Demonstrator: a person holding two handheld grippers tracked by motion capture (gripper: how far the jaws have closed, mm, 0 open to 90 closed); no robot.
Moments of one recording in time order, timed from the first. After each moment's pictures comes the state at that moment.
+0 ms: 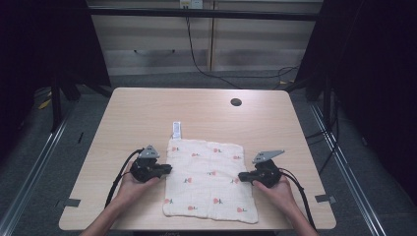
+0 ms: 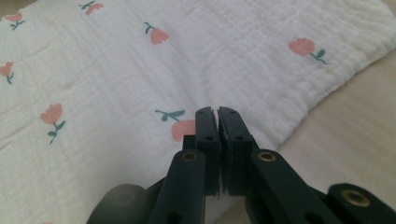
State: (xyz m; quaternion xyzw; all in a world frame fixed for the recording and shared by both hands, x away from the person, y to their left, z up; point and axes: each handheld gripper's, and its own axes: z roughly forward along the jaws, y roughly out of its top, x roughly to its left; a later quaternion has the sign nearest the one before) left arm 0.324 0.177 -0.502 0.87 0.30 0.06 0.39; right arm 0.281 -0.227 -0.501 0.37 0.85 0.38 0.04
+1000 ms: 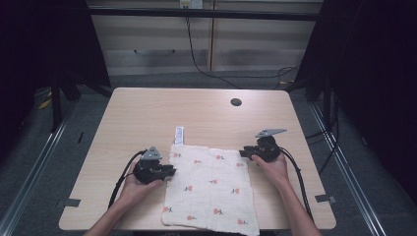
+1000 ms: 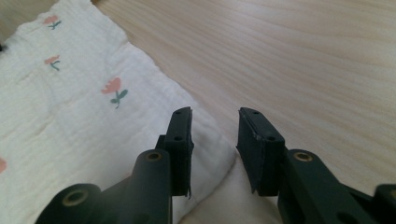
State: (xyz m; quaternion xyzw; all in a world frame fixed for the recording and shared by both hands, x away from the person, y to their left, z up) left arm 0.326 0.172 -0.504 0.86 0.30 0.04 0.41; right arm 0.359 -0.244 -0.505 0.44 0.80 0.40 0.09
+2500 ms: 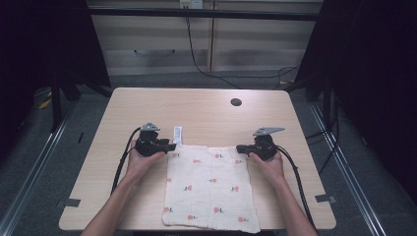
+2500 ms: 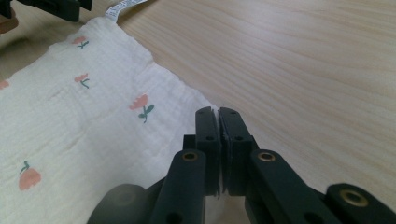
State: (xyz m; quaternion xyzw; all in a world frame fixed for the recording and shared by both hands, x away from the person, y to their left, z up) left arm 0.408 0.174 -0.498 0.82 0.38 0.06 0.43; right arm 0.361 -0.234 -0.498 0.41 0.79 0.44 0.08
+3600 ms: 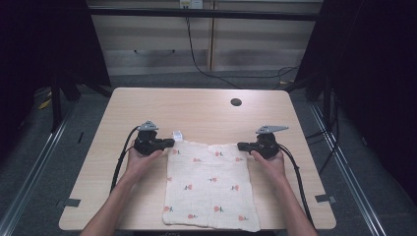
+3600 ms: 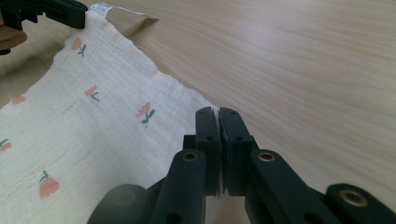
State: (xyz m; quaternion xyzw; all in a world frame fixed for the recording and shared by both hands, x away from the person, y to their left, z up) left arm 0.401 0.175 -0.482 0.81 0.35 0.06 0.47; right arm 0.359 -0.238 -0.487 0.42 0.78 0.46 0.09
